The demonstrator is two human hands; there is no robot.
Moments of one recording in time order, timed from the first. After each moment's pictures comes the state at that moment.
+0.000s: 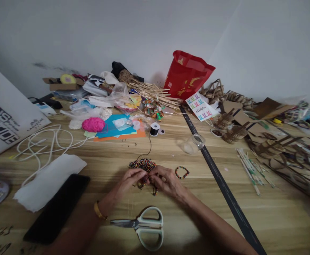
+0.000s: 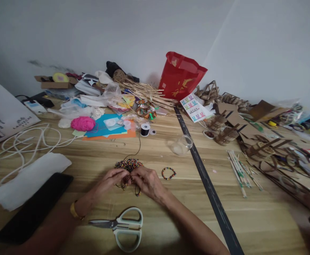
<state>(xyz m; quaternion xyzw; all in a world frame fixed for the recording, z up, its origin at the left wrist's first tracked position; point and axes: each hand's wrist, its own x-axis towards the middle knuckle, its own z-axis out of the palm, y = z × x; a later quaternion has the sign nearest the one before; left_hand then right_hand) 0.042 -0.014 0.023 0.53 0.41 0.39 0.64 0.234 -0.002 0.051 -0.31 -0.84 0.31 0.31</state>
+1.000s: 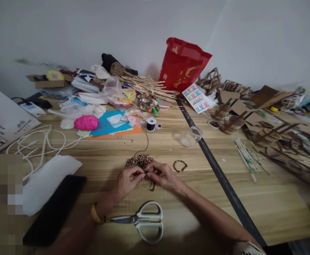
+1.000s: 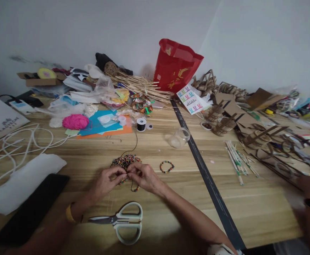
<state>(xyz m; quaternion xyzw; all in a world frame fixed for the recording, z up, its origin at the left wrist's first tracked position) 0.046 -0.021 0.029 0.69 0.49 0.38 0.38 0.233 0.000 0.036 -0.36 -0.75 0.46 0.29</state>
